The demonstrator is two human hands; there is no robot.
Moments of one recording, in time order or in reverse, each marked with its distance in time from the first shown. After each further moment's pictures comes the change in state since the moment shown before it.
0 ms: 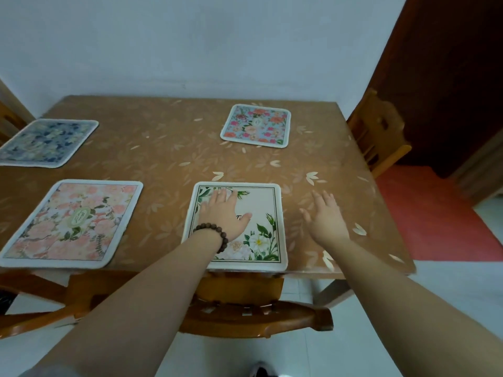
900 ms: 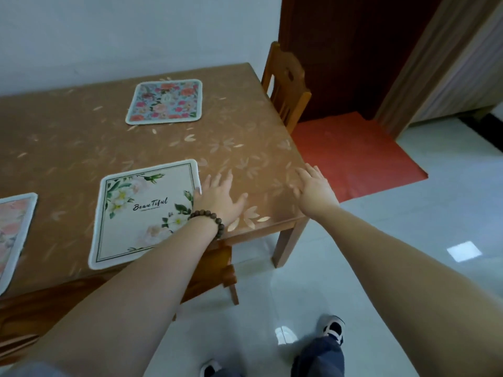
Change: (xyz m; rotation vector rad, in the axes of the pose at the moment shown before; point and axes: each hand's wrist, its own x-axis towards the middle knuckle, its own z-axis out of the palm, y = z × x) left_hand -0.020 0.193 0.061 0.030 -0.034 0.196; right_hand -0.053 0.165 -0.082 -0.001 0.004 0.137
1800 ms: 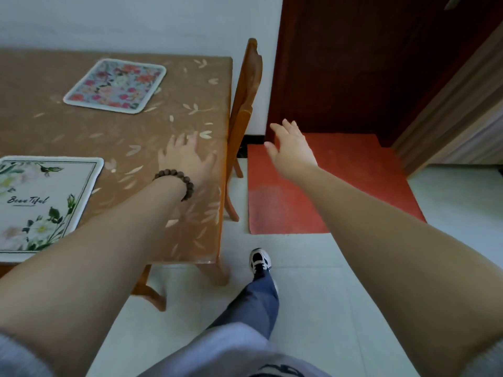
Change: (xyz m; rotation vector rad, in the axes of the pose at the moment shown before) left_hand 0.191 0.240 0.005 -0.026 0.162 -0.406; right_hand 0.245 0.180 -0.148 0.095 -0.042 -0.364
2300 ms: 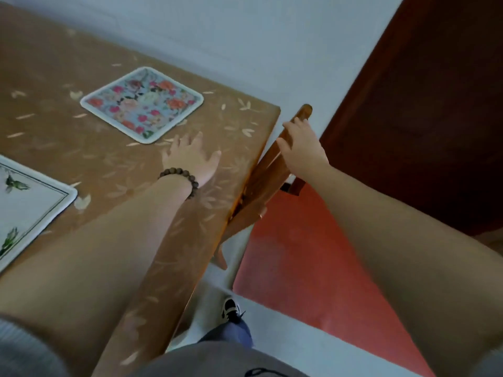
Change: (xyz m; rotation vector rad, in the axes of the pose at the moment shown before) left_hand 0.246 0.013 0.010 -0.107 0.021 -0.347; right_hand 0.336 -0.005 0.006 -0.168 -0.174 -0.316
